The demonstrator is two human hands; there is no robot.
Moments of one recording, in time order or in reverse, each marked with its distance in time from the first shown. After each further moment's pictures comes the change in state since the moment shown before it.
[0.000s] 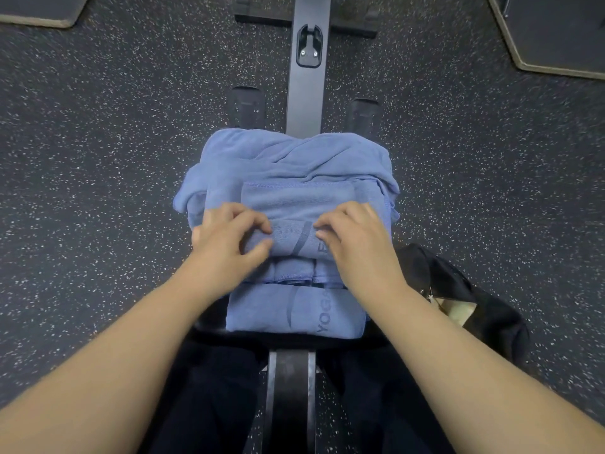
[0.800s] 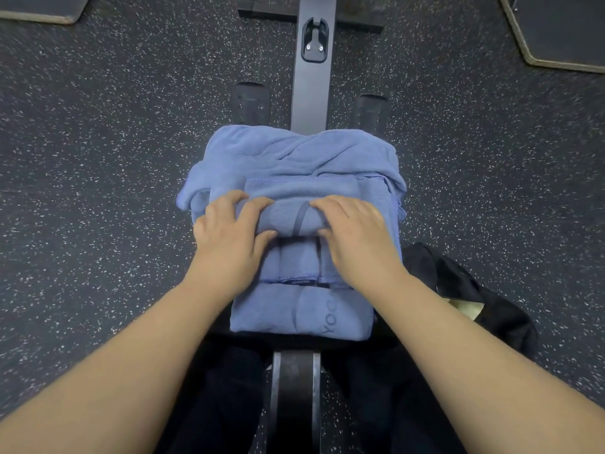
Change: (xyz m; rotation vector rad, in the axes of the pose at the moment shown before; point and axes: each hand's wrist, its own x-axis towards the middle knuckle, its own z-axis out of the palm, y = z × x) left_hand 0.001 0.001 0.009 0.249 0.105 0.010; right_hand 0.015 0.002 0.005 -0.150 -0.118 -0.124
